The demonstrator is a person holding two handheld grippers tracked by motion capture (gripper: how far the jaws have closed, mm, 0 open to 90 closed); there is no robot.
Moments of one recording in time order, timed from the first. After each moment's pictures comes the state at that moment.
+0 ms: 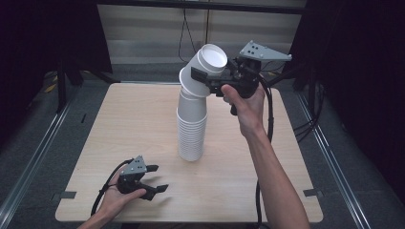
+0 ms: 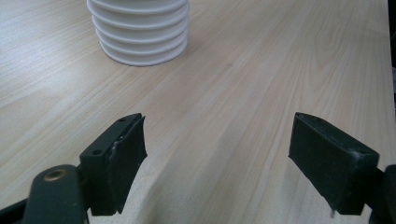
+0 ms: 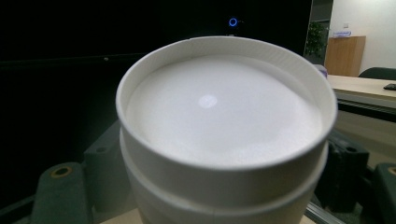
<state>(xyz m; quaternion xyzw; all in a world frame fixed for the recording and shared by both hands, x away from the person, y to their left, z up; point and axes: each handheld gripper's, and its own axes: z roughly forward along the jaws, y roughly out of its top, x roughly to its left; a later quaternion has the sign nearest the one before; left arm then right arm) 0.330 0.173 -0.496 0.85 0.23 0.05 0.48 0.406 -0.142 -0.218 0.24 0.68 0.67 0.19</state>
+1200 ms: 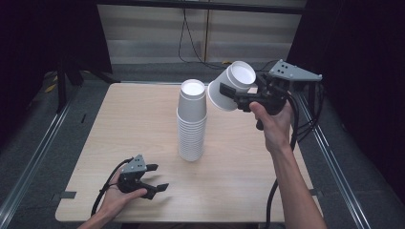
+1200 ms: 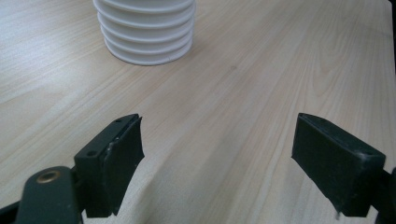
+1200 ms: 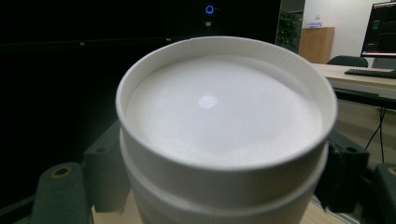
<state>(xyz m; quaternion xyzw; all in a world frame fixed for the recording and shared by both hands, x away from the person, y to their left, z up) 0.332 0.173 -0.496 0.84 0.24 0.04 0.48 0.378 -0.200 -0.241 0.27 0.68 0.64 0.22</state>
